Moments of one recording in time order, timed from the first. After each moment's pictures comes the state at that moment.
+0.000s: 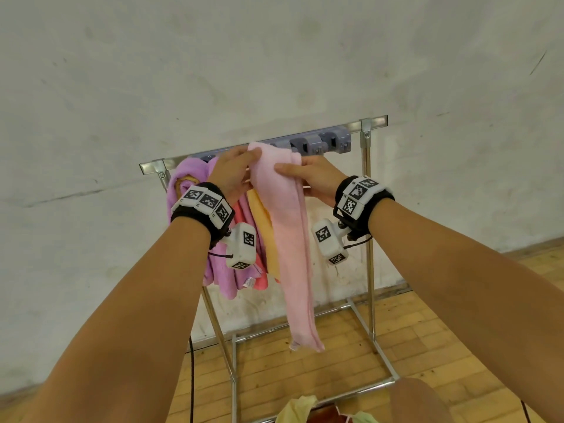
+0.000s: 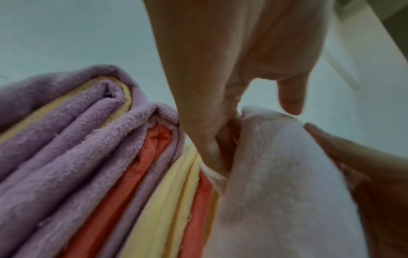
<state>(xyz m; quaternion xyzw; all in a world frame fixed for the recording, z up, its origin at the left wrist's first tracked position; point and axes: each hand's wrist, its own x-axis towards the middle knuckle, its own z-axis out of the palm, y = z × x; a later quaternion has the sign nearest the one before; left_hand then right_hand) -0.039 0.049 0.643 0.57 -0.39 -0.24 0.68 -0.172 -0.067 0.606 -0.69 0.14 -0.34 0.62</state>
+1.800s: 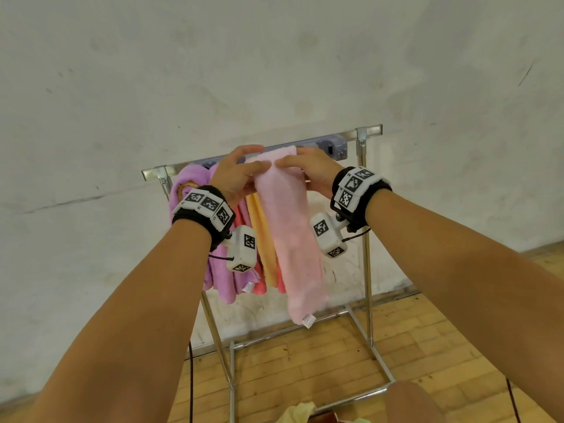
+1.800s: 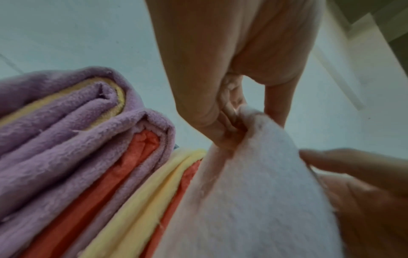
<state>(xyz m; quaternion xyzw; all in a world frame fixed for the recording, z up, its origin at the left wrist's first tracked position) -0.047 0.062 0.648 0.57 -0.44 -0.23 0.66 -0.177 -0.056 0.635 -0.70 0.17 -0.36 0.59</state>
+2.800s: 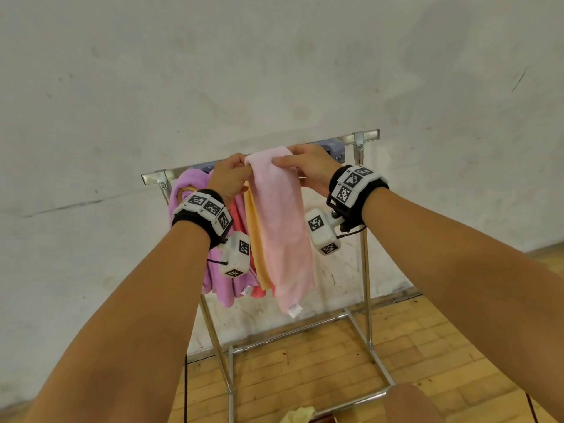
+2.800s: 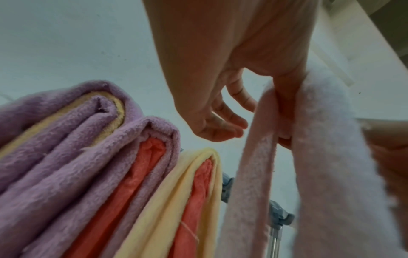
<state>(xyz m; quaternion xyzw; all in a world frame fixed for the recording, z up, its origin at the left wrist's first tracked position) -0.030 0.056 0.647 0.62 -0.47 -0.12 0.62 -0.181 -0.052 0.647 -0.69 0.14 -0.36 0.61</state>
